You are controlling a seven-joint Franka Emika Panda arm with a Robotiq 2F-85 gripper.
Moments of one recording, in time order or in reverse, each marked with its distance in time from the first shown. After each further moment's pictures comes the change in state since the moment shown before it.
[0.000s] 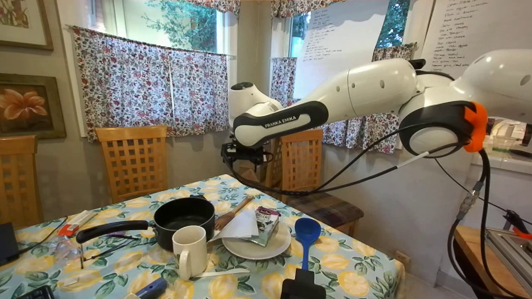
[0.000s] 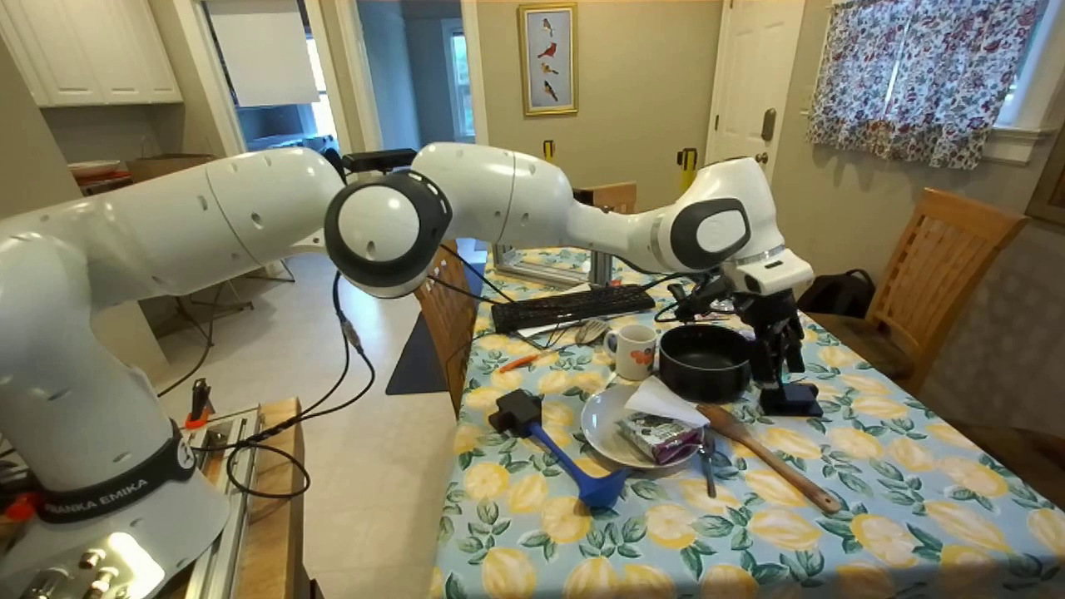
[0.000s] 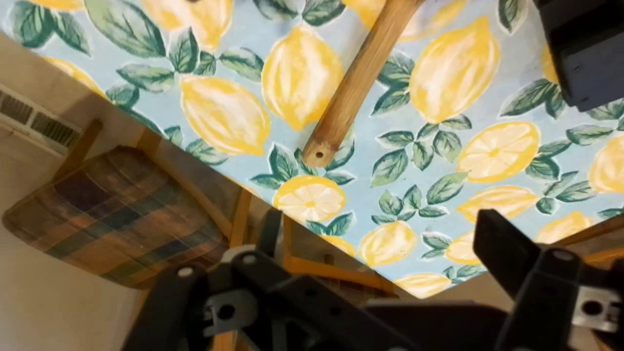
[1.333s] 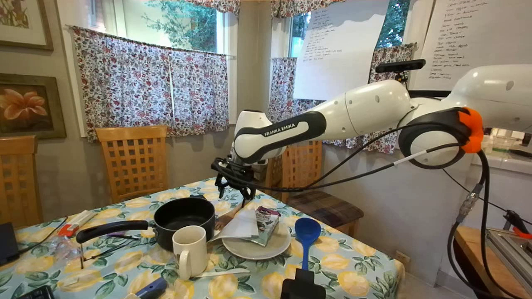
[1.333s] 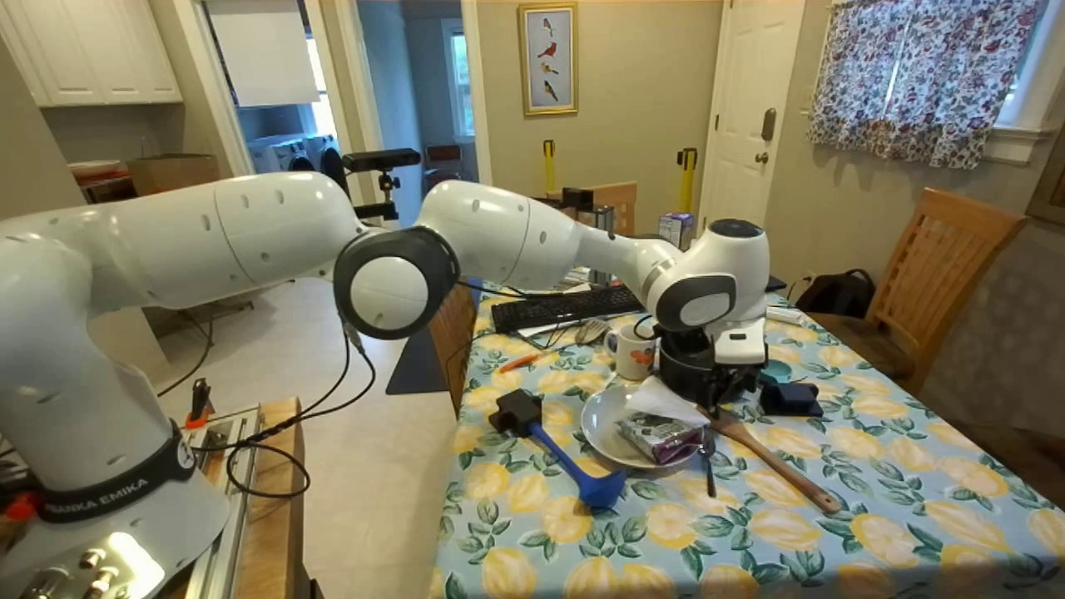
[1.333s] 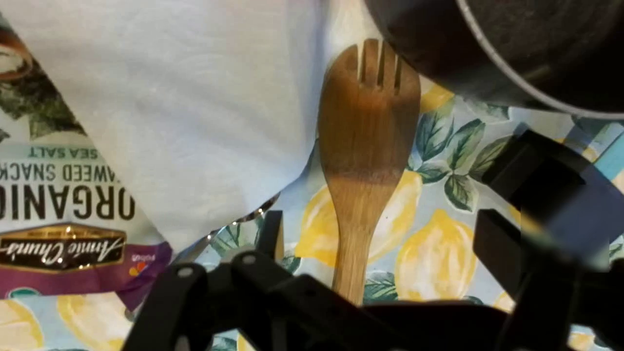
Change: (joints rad) arm -0.084 0.086 0.284 0.006 0.184 0.103 0.168
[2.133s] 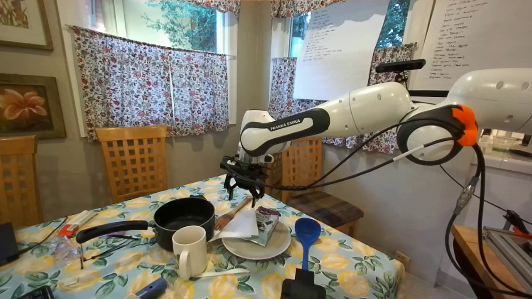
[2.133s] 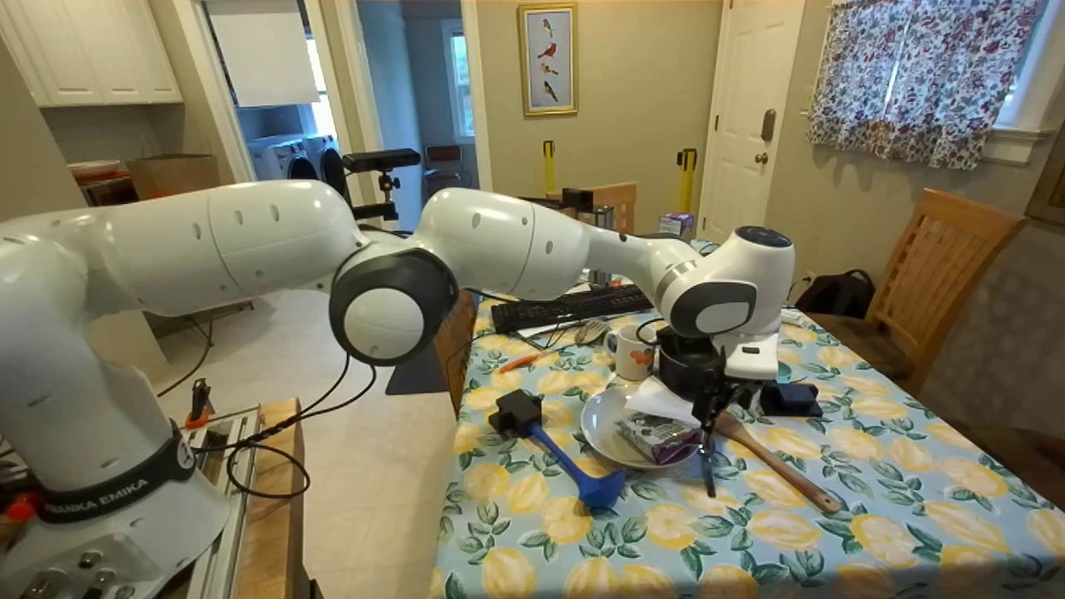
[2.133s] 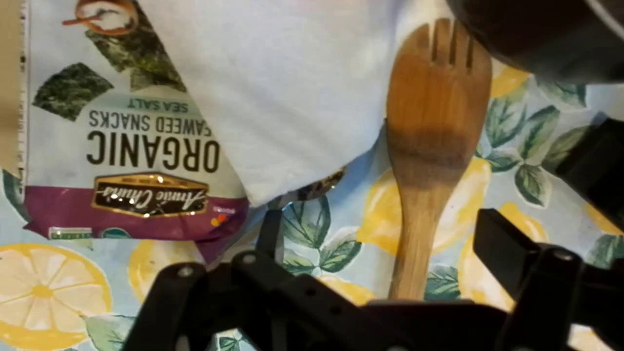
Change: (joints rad) arm -0.089 0.017 0.130 0.063 -0.107 -0.165 -0.040
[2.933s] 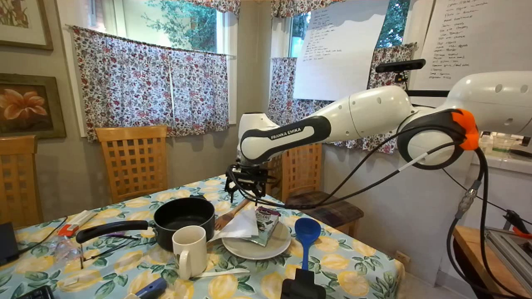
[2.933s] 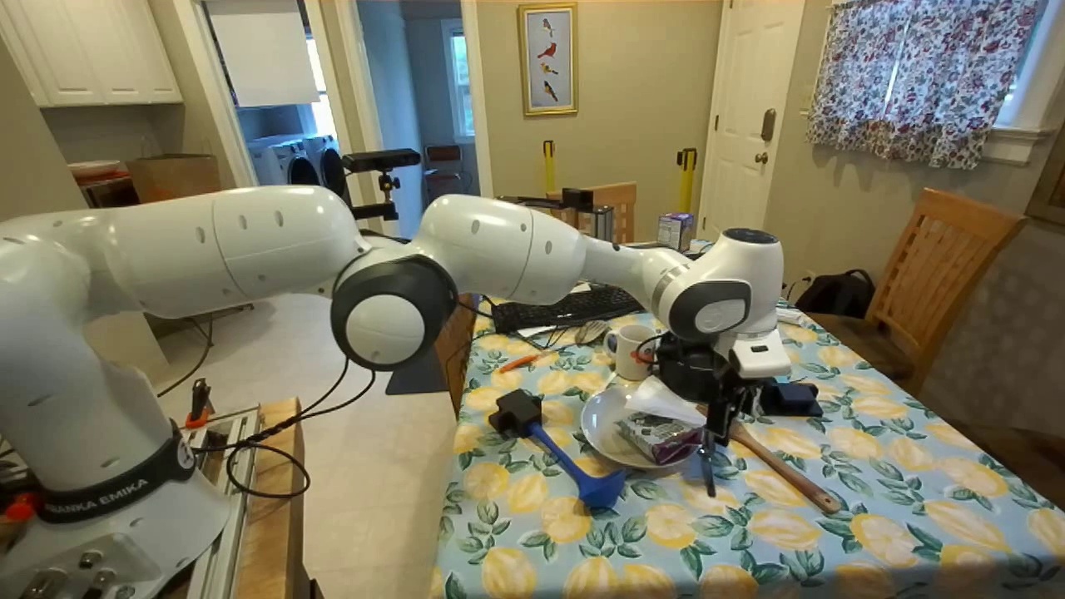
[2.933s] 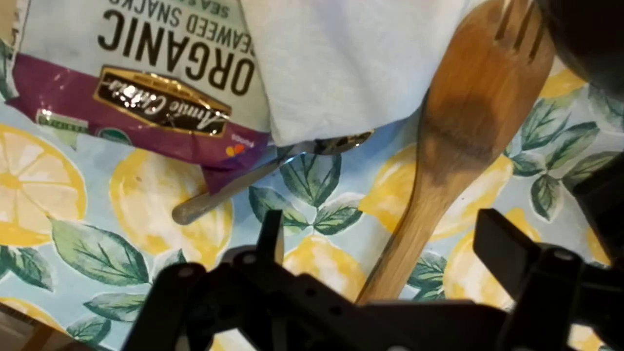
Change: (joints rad) arm 0.008 0.023 0.000 0.021 -0.125 0.027 -0.185
